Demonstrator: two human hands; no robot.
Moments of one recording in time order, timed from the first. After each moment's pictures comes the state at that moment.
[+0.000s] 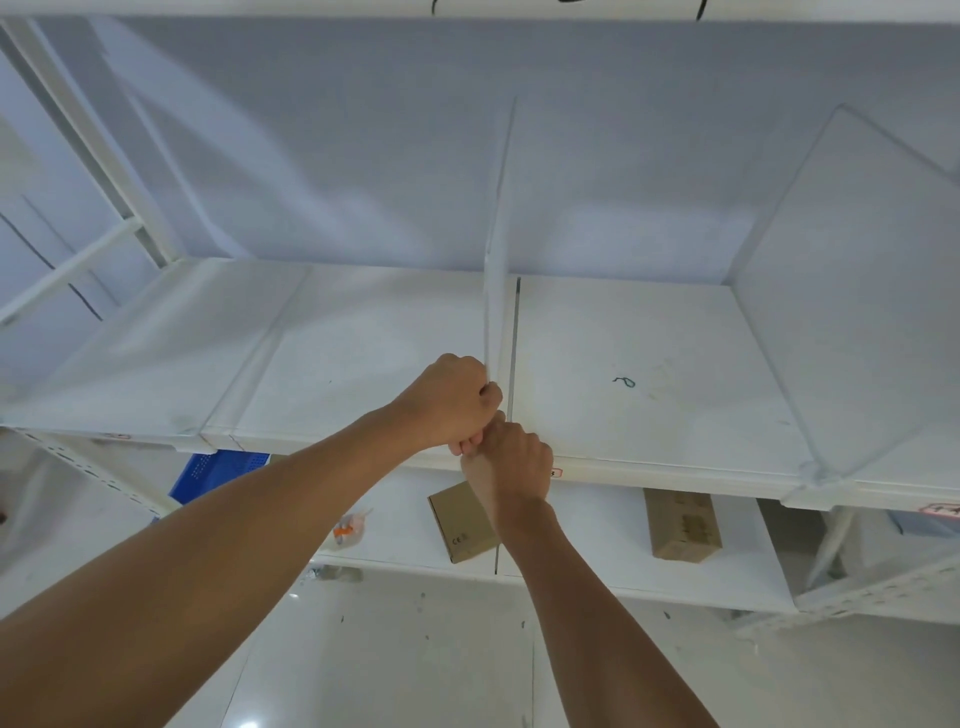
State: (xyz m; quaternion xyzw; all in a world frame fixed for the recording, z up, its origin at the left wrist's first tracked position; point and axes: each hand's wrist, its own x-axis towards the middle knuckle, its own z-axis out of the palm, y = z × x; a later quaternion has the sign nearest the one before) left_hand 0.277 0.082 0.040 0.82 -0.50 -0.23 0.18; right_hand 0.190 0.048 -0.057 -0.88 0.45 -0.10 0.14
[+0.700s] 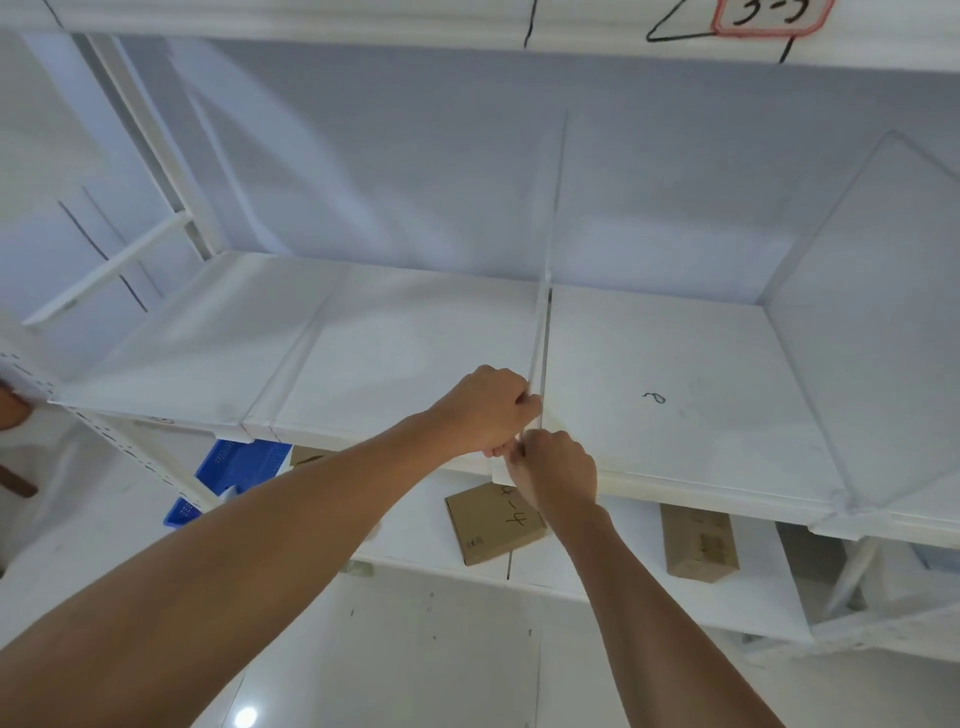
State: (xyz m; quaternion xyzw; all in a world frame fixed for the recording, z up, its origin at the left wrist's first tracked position) left_hand 0.286 0.084 0.038 0.81 -0.51 -0.24 0.16; right_hand 0.182 0.033 -0.046 -0.88 0.45 -0.02 0.15
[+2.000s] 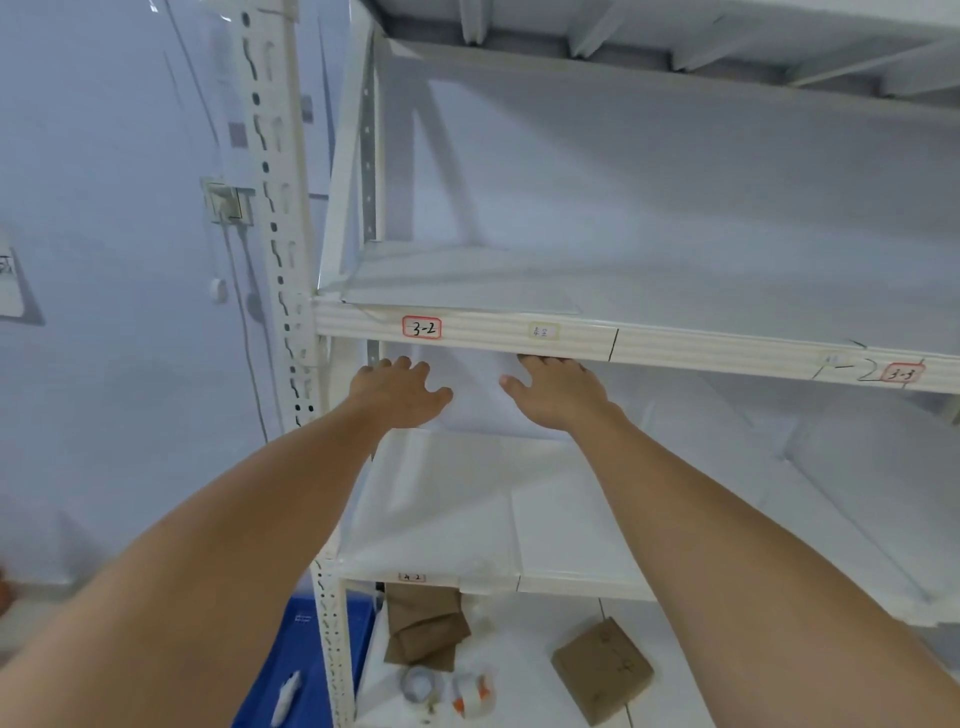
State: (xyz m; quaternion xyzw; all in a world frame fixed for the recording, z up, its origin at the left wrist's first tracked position) left_hand 0.698 0.389 0.255 0.87 -0.48 0.02 0.04; right_hand 0.504 0.278 0.278 -0.91 0.39 -0.10 0.02
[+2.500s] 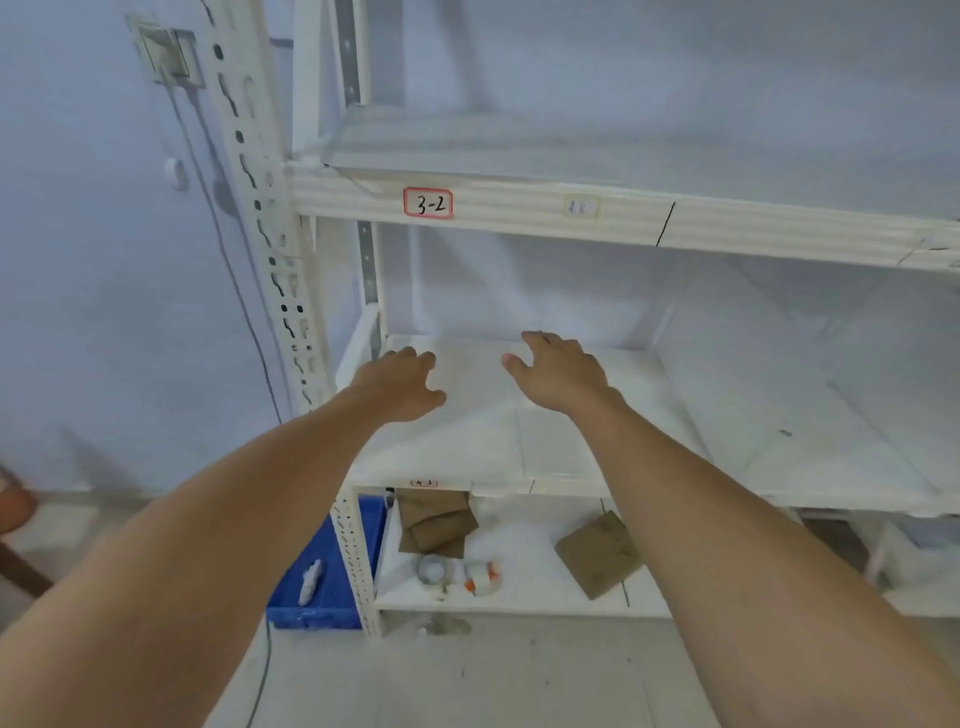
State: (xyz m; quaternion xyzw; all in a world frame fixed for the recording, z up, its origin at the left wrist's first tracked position) left_hand 0.708 0.397 0.130 0.84 -0.53 -0.07 0.03; right_hand 0.516 0.283 0.163 -0.89 0.43 -0.04 0.11
